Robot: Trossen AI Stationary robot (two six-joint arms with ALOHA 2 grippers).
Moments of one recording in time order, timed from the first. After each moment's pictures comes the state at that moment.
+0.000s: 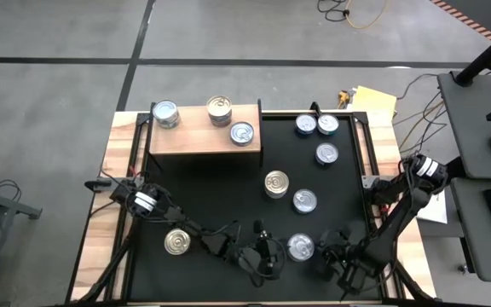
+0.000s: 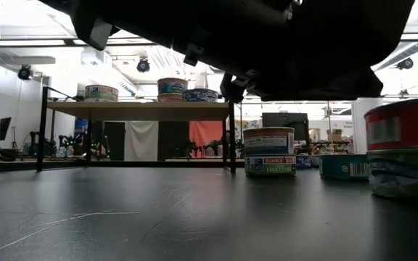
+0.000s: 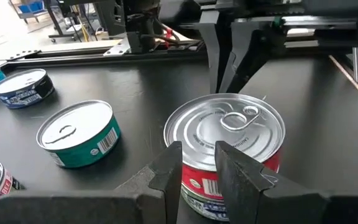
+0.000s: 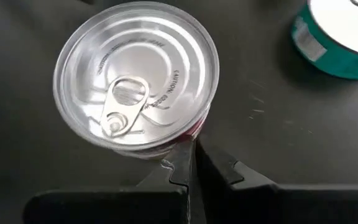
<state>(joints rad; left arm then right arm) -0.49 2.28 1.43 0.50 -0.69 -0.13 0.97 1.67 0.93 -0.68 0.64 1.53</state>
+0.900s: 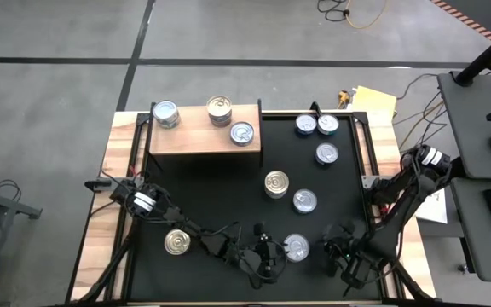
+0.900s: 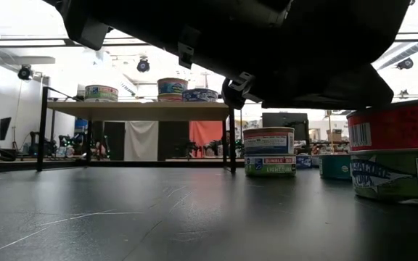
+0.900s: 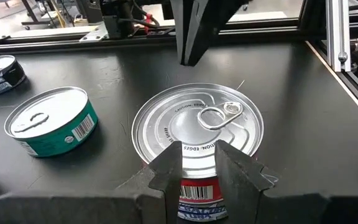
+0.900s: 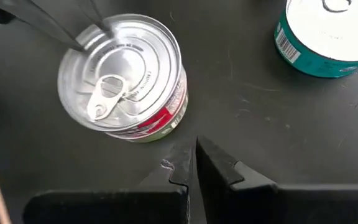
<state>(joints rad) -0.49 2.28 1.43 0.44 -0.61 -0.18 0.96 1.54 0.93 -0.76 0.58 1.55</state>
